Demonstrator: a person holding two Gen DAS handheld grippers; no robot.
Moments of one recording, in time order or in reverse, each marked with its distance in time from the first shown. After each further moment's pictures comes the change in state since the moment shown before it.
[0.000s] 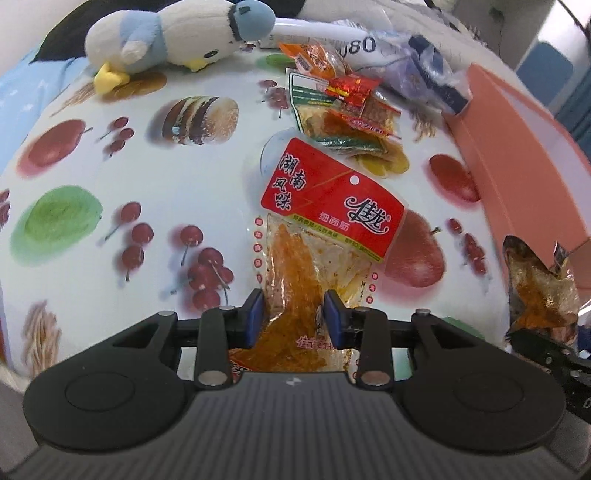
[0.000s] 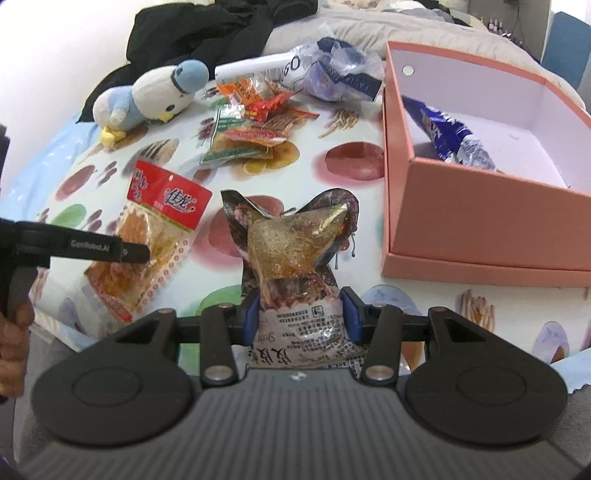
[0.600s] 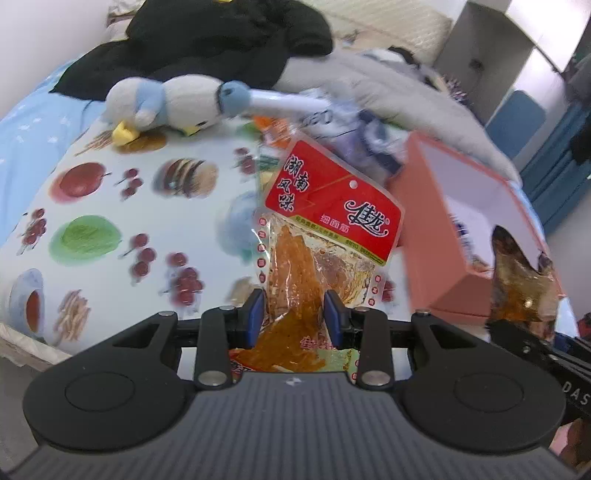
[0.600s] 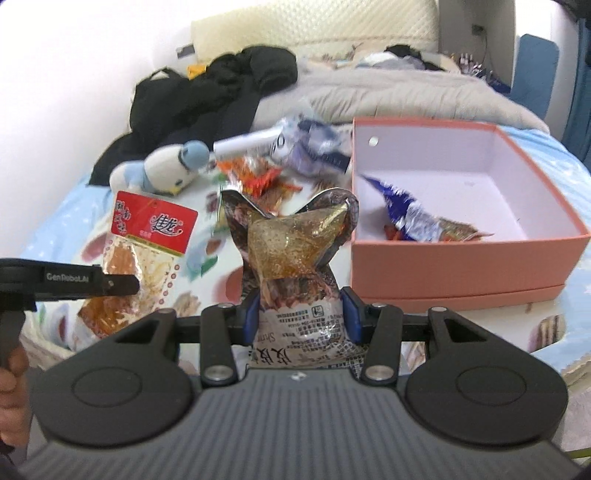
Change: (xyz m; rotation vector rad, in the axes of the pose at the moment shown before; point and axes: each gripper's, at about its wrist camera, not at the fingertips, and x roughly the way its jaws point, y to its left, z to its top) left arm -0.131 -0.044 -0.011 -0.040 -0.153 -0.072; right arm -0.106 -0.010 0.008 0.071 -0.175 -0.012
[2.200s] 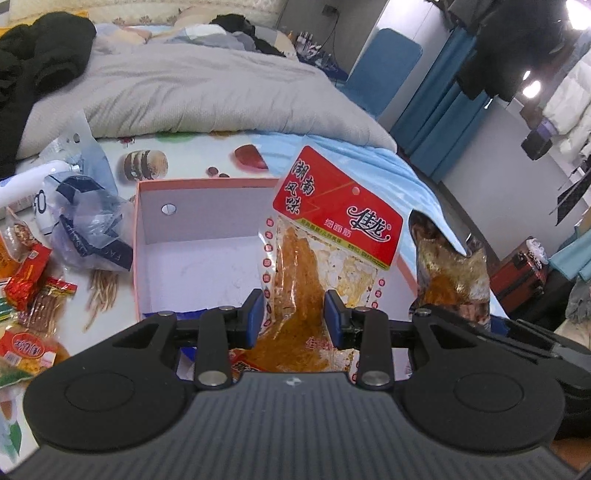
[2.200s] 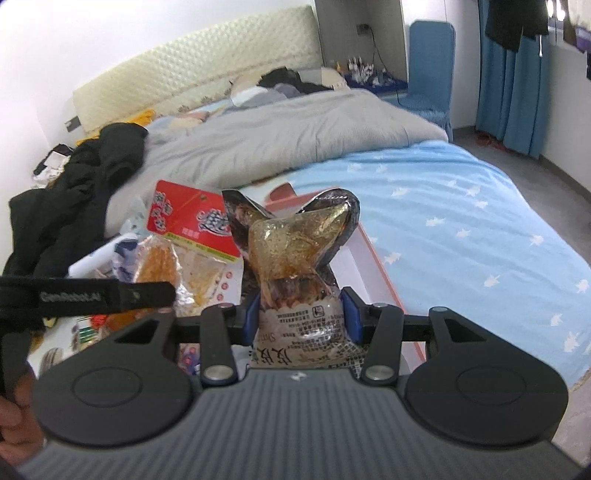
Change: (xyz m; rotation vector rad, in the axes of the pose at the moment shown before) left arm 0.196 -0.301 0.150 0.295 0.117 -0.332; right arm 0.056 -0.224 0.125 0.236 -0.062 -0.214
